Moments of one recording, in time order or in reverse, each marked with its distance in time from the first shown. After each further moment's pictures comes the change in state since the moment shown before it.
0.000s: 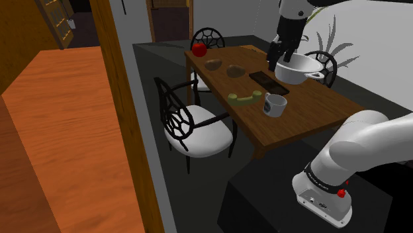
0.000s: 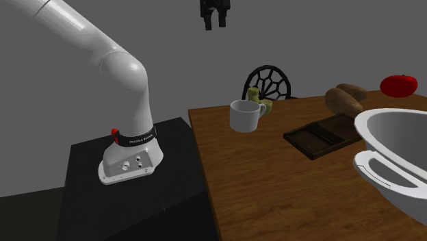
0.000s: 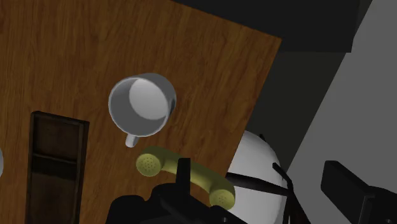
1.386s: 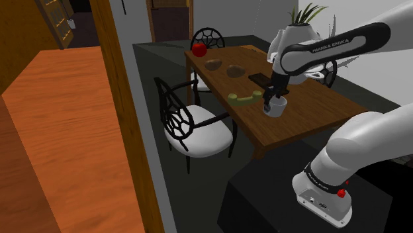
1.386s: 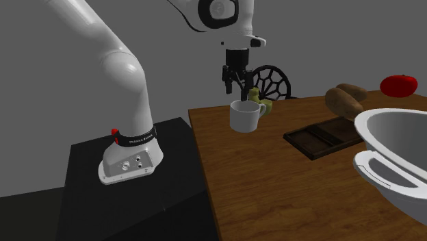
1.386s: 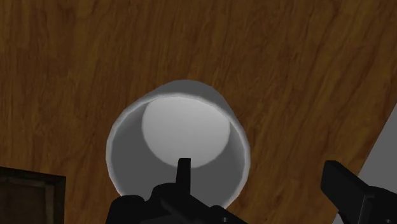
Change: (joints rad) arm -0.099 0.199 -0.261 -0.423 -0.104 0.631 -0.174
